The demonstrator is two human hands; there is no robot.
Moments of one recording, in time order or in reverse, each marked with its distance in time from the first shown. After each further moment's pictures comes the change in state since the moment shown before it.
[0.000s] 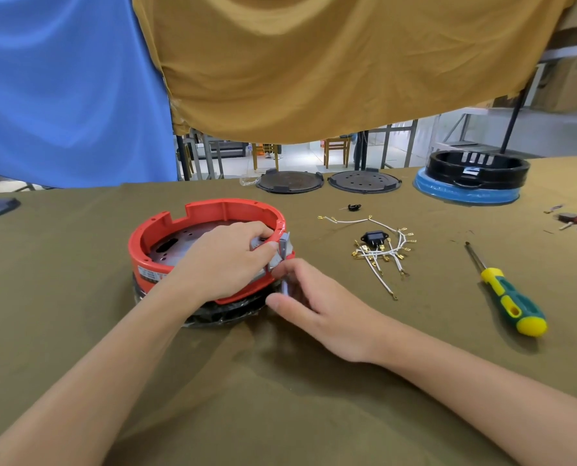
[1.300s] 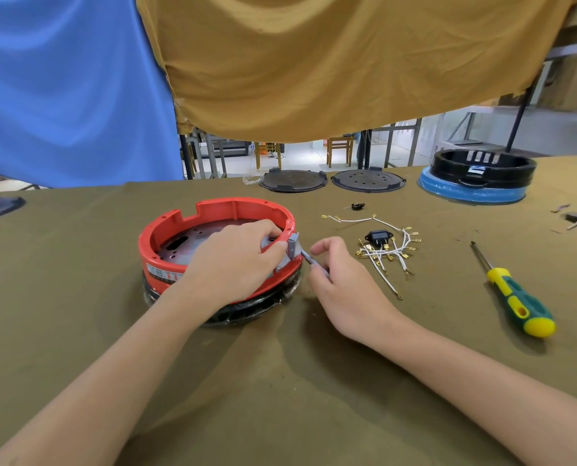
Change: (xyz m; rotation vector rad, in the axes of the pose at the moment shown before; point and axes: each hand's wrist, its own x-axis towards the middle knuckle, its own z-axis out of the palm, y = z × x) left_hand -0.007 0.013 0.002 0.019 0.030 -0.036; right_hand 0.009 0.005 -0.006 -0.034 0.317 0.260
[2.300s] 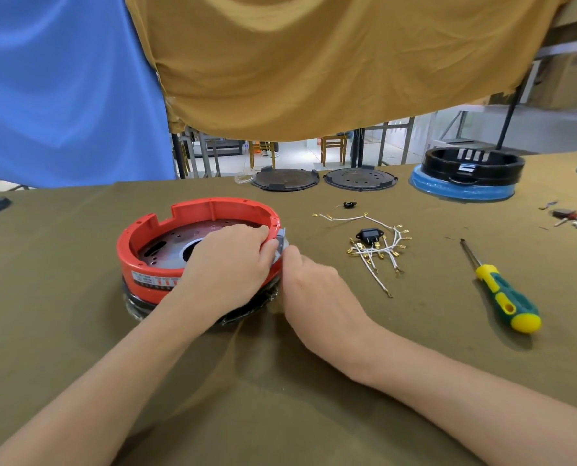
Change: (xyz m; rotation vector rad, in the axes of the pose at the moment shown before) left_hand -0.006 0.015 0.002 0.265 0.057 0.066; right_hand -0.009 -0.022 0.017 -0.627 0.011 -0.293
